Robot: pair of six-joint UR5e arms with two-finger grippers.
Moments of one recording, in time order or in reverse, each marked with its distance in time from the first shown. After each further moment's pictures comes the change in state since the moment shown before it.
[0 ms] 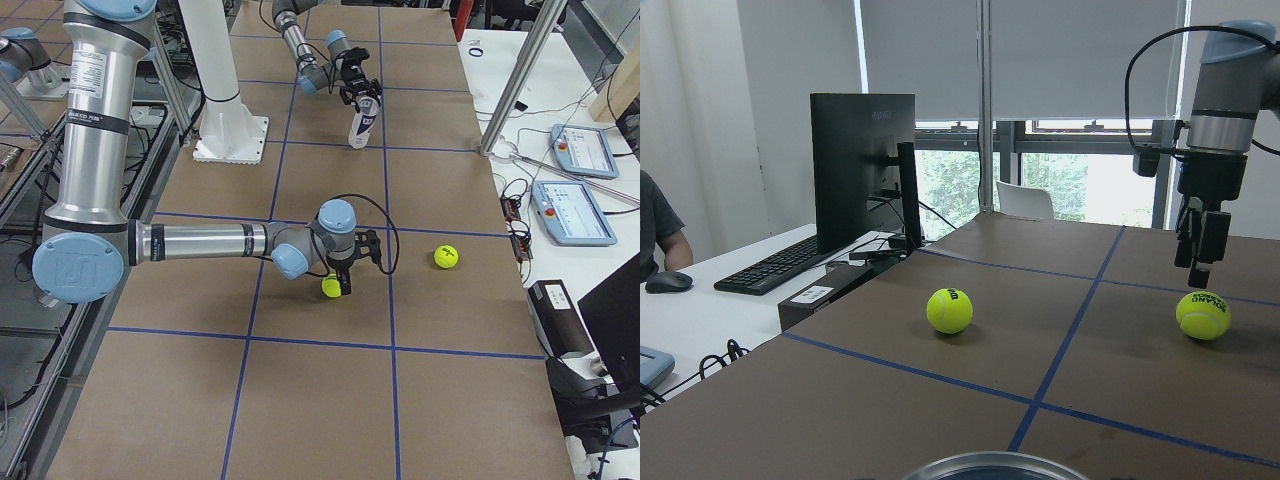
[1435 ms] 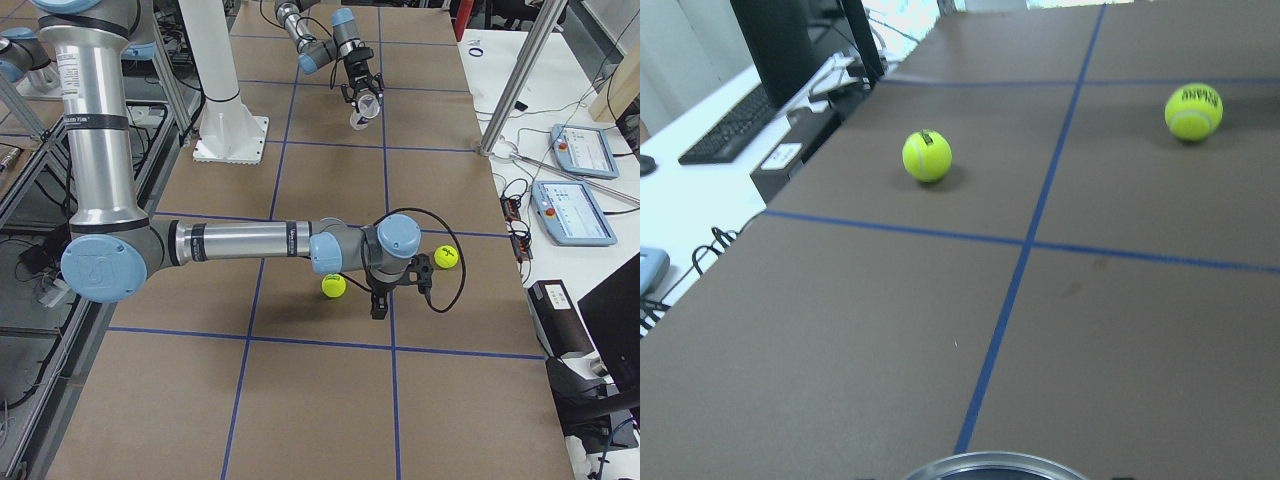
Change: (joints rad) left arm -0.051 -0.005 -0.201 0.485 -0.149 0.139; right arm 0.323 0.220 -0.100 -0.518 0.196 -0.332
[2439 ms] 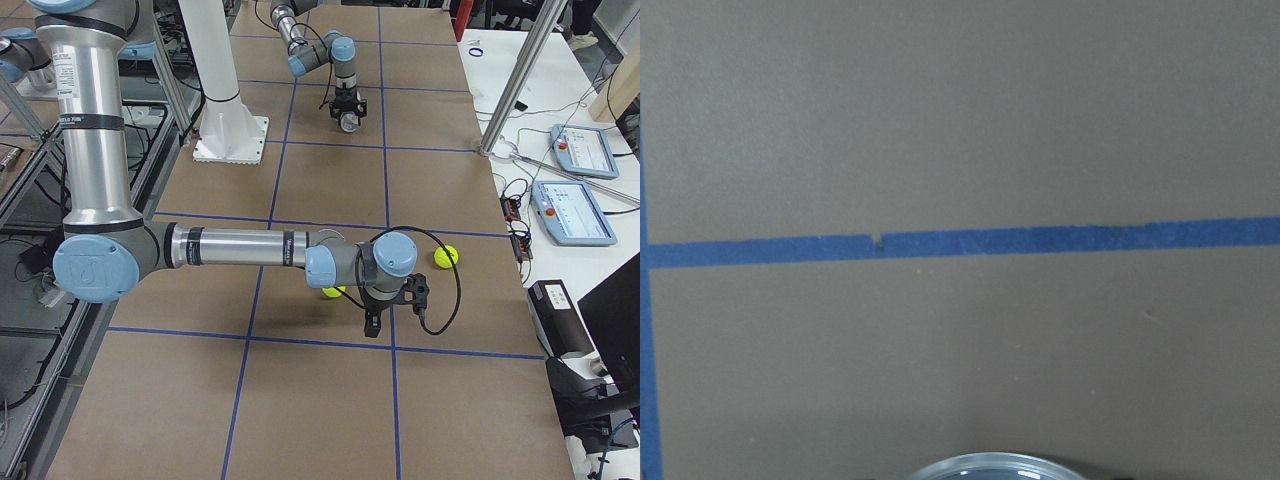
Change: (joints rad) left arm 0.061 -0.005 -0.078 0.912 -0.060 0.547; right arm 0.044 -0.016 -0.068 -0.003 -0.031 0.001
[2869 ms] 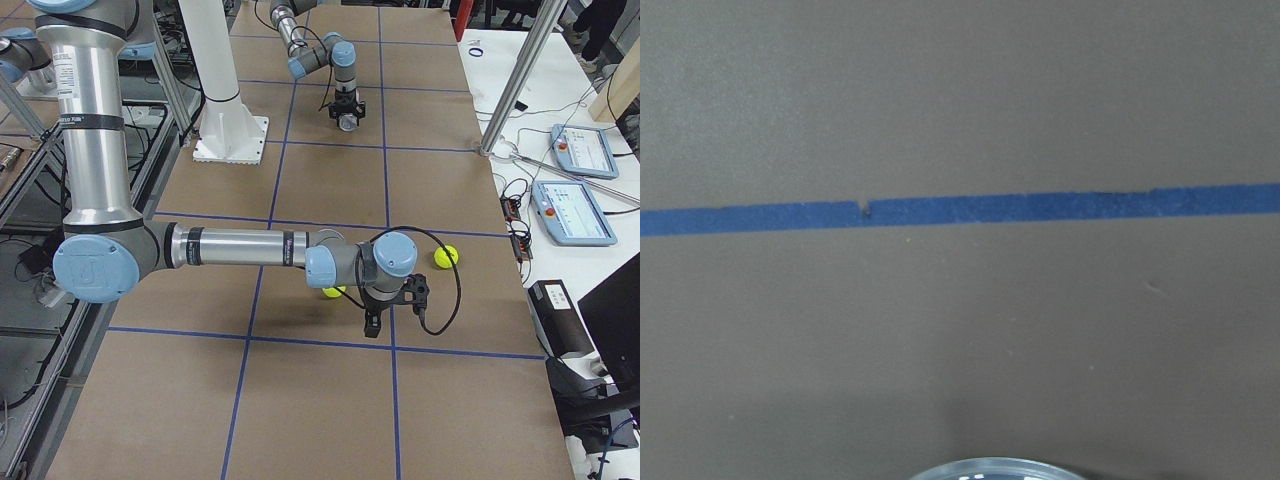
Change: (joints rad) left arm 0.009 0.006 0.020 0.092 0.000 0.036; right arm 0.000 0.000 -0.001 0.000 -0.003 0.000
